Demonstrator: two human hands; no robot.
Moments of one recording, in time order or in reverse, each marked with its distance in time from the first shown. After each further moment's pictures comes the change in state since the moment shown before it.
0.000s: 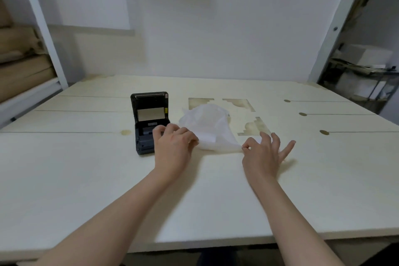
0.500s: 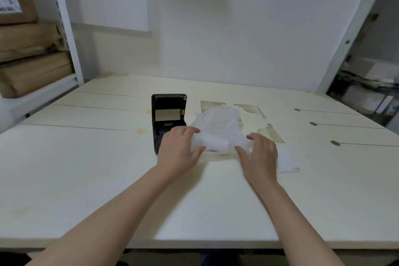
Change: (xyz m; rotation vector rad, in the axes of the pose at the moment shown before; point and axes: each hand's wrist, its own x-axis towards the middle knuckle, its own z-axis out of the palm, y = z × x) left_hand -0.006 -0.039 -0.015 -0.173 -0.195 -0.084; right_hand -0.008 -0.031 0.002 0.423 0.136 -0.195
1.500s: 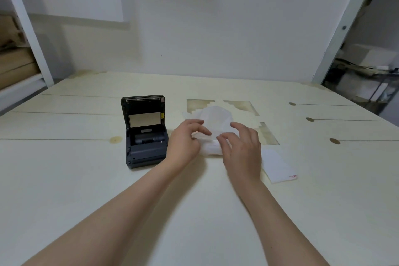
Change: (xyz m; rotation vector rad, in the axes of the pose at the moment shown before) left_hand 0.062 0.037 0.045 -0.585 -0.099 -0.236; right_hand 0.031 -0.009 0.026 0.019 0.065 -0.076
